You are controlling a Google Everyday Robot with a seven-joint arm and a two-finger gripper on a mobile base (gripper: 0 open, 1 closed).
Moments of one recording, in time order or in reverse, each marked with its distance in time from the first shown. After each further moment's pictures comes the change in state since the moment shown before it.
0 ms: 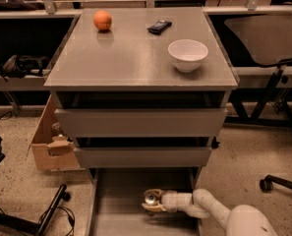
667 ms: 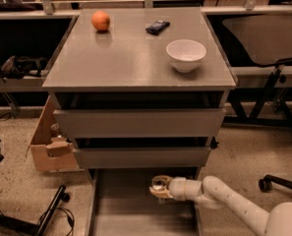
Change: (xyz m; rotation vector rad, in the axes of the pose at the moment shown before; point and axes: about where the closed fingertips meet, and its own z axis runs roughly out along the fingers) arm -0.090 -0.028 -0.045 0.148 0.109 0.028
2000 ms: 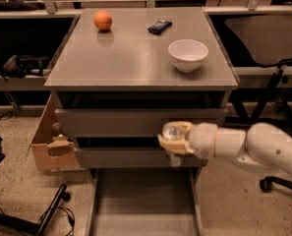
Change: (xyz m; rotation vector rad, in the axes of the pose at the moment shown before) arm -0.389 0.060 -0.147 0.133 -0.006 0.018
